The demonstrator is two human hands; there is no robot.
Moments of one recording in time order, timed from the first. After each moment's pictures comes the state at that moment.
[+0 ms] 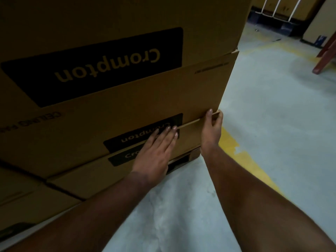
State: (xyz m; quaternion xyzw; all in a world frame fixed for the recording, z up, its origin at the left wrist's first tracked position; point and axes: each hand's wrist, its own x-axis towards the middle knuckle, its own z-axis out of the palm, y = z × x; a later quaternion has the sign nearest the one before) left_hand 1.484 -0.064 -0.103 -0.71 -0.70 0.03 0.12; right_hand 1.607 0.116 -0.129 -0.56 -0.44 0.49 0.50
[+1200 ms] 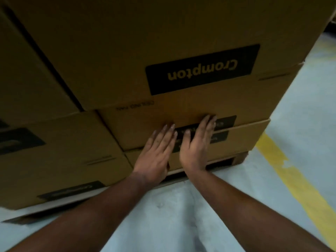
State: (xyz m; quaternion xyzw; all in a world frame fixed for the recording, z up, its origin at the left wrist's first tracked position) left_hand 1.397 -0.213 -0.066 -0.62 -0.76 0.01 0.20; right_hand 1.487 -0.097 -0.080 -0.41 -0.73 0.33 0.43
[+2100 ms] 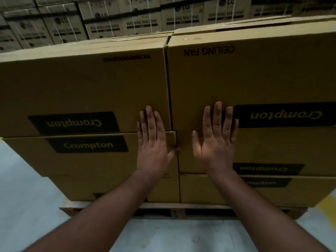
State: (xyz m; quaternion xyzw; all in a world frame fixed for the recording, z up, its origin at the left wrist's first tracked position) left_hand 1.303 -0.306 0.044 -0.36 -0.86 -0.17 0.31; right_hand 1.394 -0.140 0.025 -0.22 -0.85 -0.04 0.47
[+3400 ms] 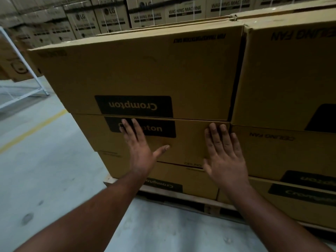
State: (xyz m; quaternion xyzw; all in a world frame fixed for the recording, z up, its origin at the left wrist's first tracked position) left_hand 1.220 -0.456 -0.003 -0.16 -0.91 -0.34 0.17; right_hand 1.354 -0.225 -0.021 -0.09 -0.93 -0.14 0.34
